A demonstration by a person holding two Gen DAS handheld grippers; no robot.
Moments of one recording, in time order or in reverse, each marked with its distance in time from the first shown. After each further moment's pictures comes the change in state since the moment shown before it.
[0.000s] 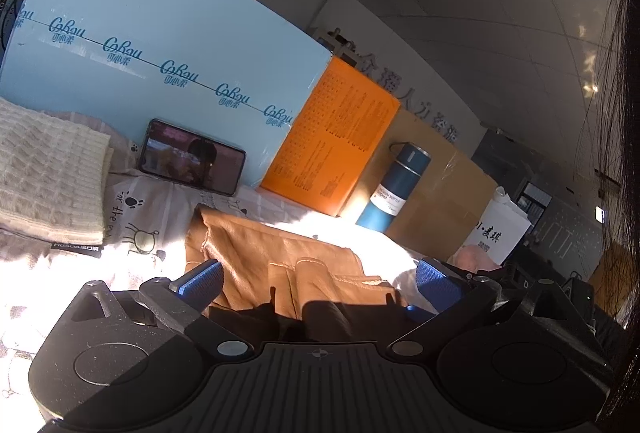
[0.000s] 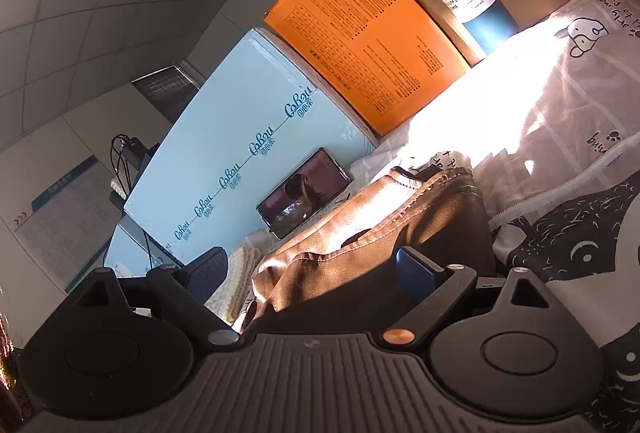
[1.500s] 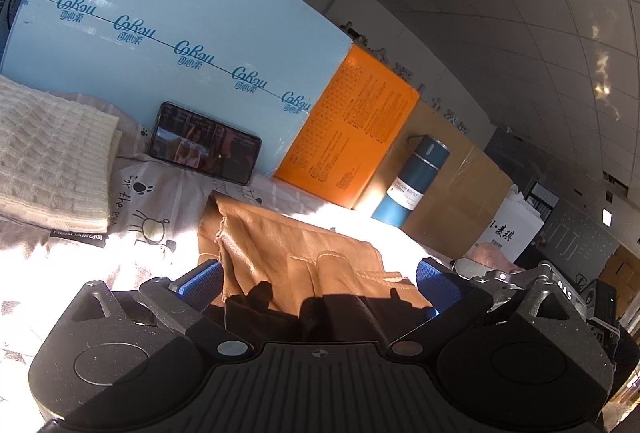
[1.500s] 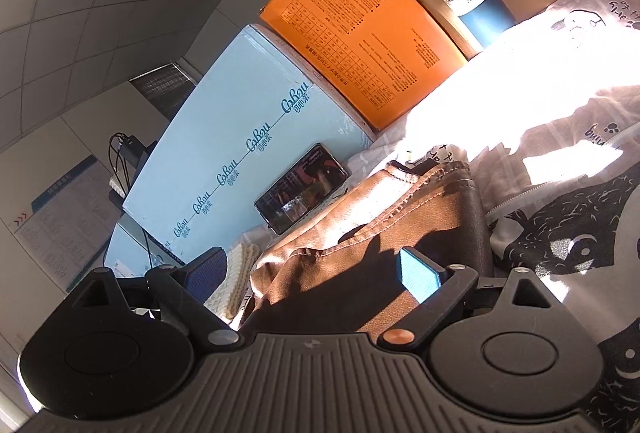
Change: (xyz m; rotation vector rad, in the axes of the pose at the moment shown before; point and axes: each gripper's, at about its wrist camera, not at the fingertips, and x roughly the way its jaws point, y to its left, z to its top) left arm 0.021 0.015 -0.007 -0.037 0.030 0.038; right arm 0.001 -0.004 0.000 0.010 0.016 -0.005
